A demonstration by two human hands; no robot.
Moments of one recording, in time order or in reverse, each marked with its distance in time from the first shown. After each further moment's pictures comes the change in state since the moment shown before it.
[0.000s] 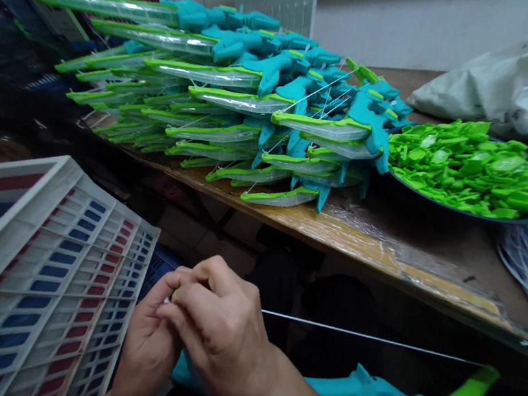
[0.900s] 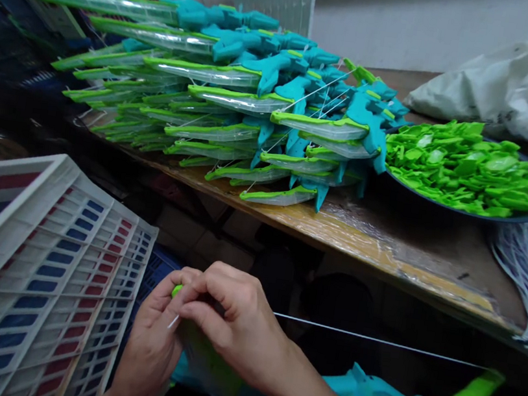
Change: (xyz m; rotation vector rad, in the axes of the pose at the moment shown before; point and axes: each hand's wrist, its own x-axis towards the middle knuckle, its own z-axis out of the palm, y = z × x) left_hand -0.003 -0.010 0.004 -0.207 0.166 -0.168; right_hand 0.000 0.010 -0.013 0.370 -0.197 0.301
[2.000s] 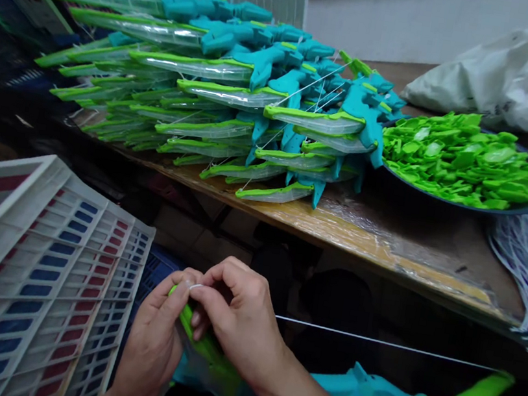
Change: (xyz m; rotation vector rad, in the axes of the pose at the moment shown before) left_hand 0.002 0.007 0.016 -0.124 -0.028 -0.122; right_hand -0.006 0.009 0.016 0.331 0.207 0.312
